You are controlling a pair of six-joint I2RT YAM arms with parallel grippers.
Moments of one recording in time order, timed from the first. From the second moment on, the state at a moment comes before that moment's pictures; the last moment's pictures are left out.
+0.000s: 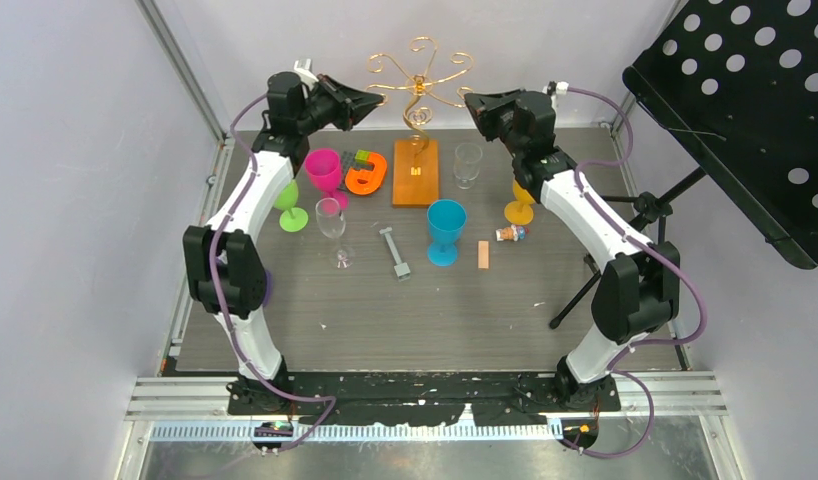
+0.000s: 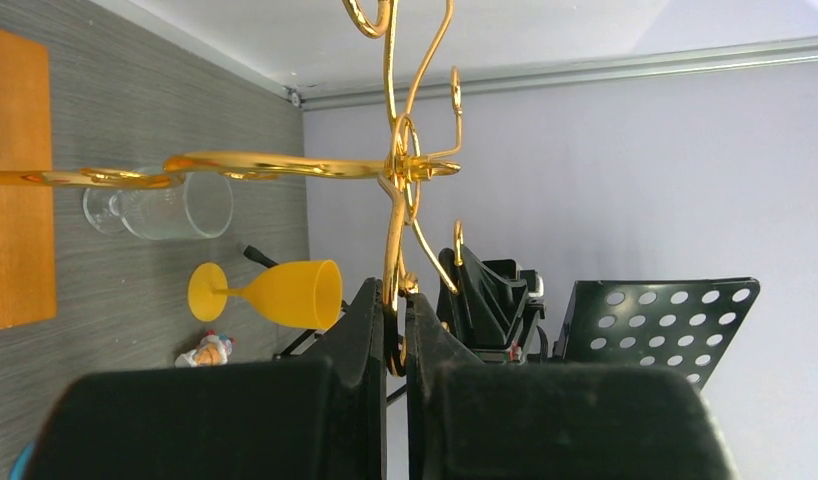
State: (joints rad) left arm -0.19 1.85 1.70 0.07 0.58 -1.31; right arm 0.33 1.66 1.46 0.12 0.07 1.33
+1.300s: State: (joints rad) left arm -0.17 1.63 1.47 0.01 0.60 -1.29; right arm 0.43 1.51 1.44 -0.13 0.14 1.20
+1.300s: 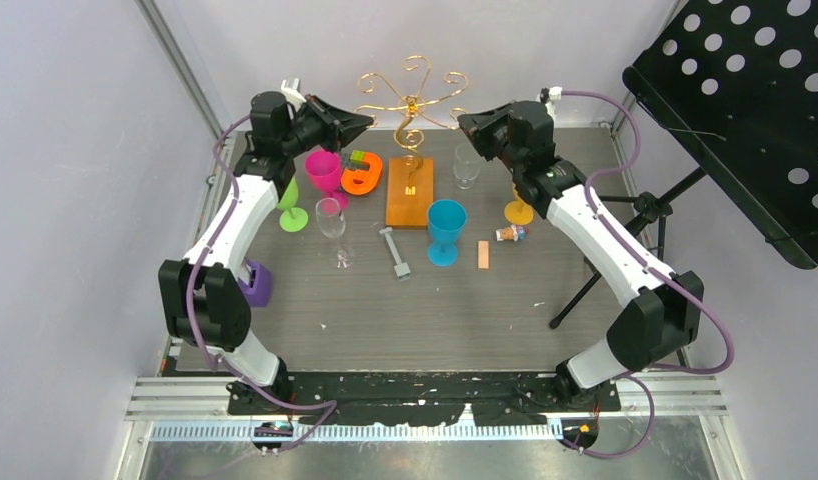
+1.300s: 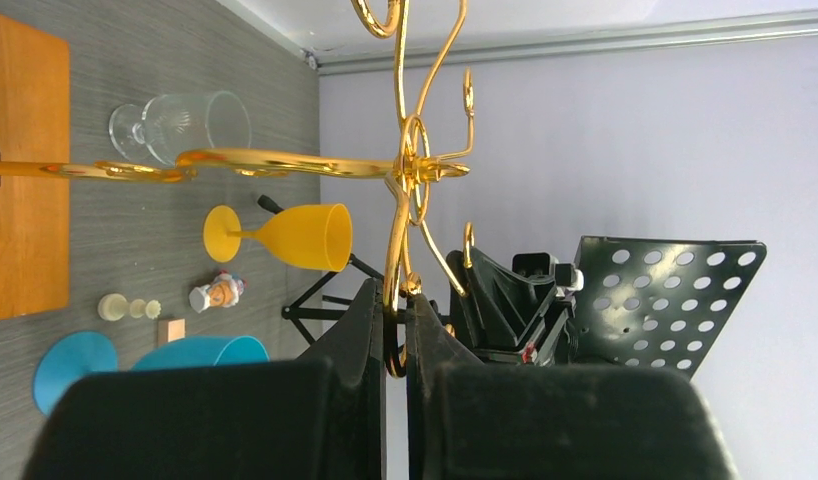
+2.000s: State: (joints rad) left arm -0.15 1.43 1.28 0.01 0.60 -1.28; right arm 0.50 1.40 1.36 -0.17 0.15 1.16
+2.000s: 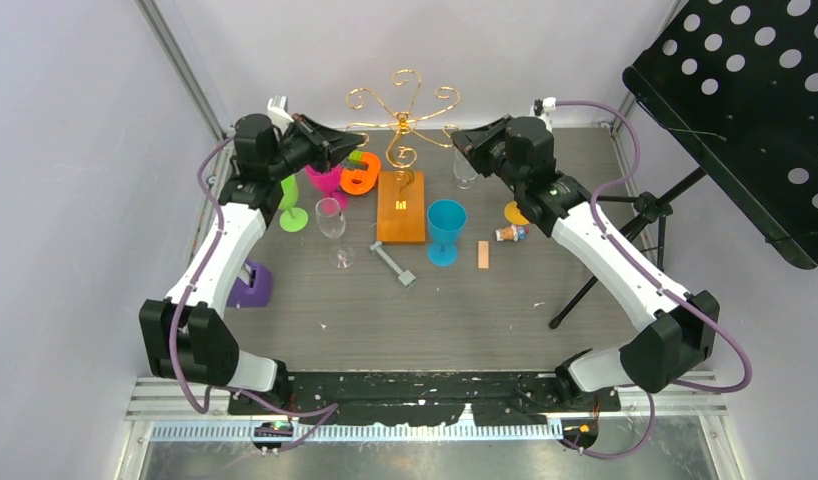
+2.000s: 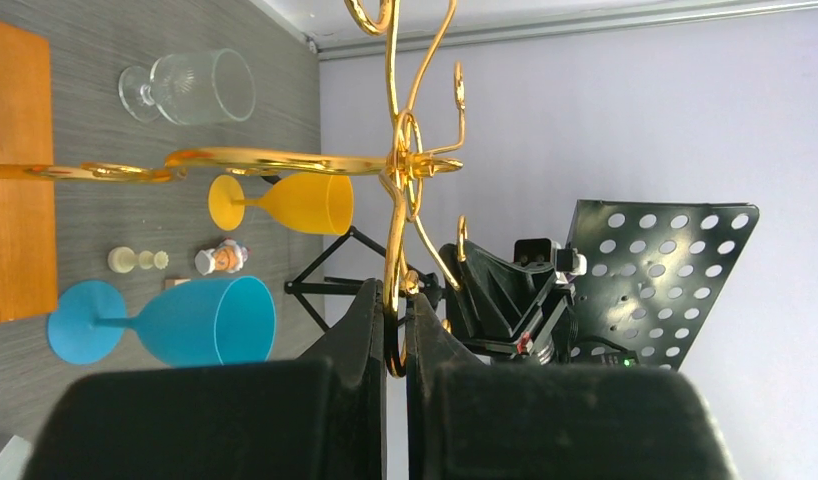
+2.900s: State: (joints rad) left arm -0.14 1.09 1.07 -0.09 0.60 -1.22; right arm 0.63 1.21 1.24 -0.29 0.14 1.11
